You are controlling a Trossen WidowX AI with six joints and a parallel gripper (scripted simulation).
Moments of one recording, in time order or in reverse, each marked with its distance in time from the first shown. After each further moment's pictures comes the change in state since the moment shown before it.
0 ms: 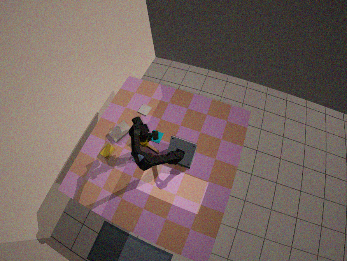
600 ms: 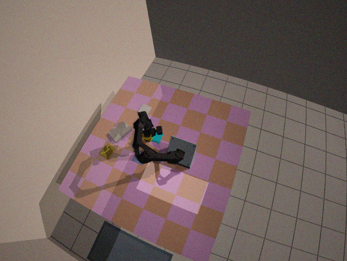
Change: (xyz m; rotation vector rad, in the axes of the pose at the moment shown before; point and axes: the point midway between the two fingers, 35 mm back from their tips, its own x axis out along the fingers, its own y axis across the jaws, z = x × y) arm 0.000 -0.034 0.035 0.002 0.000 -0.002
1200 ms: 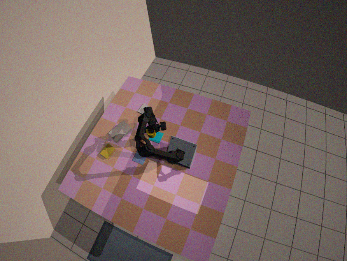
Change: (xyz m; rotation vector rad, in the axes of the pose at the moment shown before) arm 0.001 -0.032 0.032 0.000 -0.002 -0.001
